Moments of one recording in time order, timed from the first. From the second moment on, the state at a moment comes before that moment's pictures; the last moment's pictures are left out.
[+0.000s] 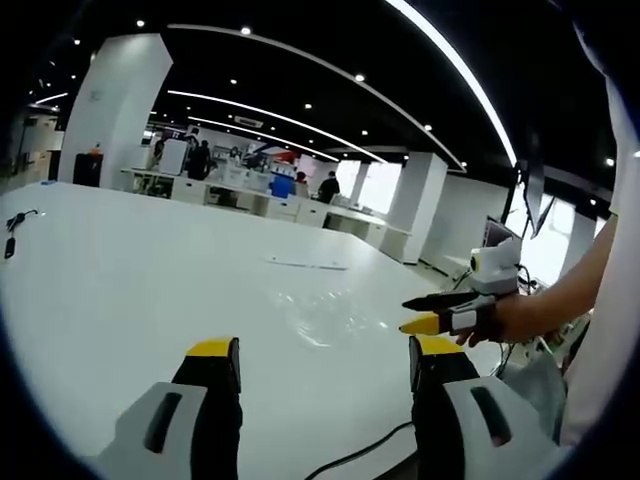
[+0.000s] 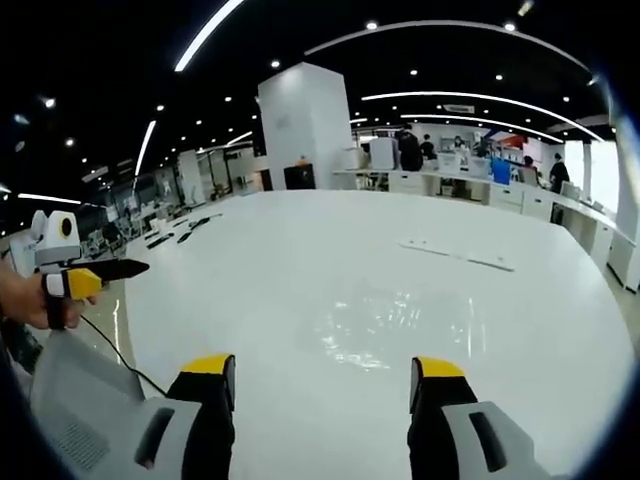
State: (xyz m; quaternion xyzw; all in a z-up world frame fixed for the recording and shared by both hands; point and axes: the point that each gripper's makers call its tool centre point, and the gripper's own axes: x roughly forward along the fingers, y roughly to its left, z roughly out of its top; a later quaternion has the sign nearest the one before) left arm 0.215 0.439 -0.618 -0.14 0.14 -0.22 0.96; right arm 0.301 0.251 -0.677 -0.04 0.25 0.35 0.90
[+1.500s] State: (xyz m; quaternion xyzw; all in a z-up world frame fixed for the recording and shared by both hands) left arm 0.216 0.443 -0.618 -0.13 0.15 -0.21 0.96; right arm 0.347 0.326 -0.742 -0.10 0.31 0.40 0.86
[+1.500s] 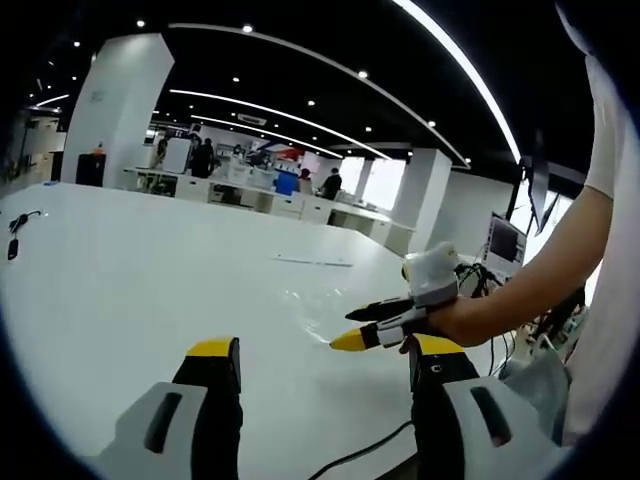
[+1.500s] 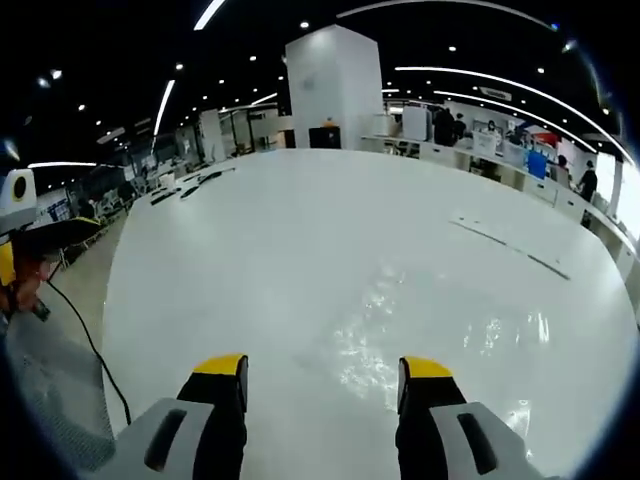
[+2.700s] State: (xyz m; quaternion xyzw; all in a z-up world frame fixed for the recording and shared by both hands) left arm 0.216 0.444 -0.616 -0.14 0.14 -0.21 0.96; right arm 0.360 0.352 -0.771 -0.19 0.33 0.41 0.83
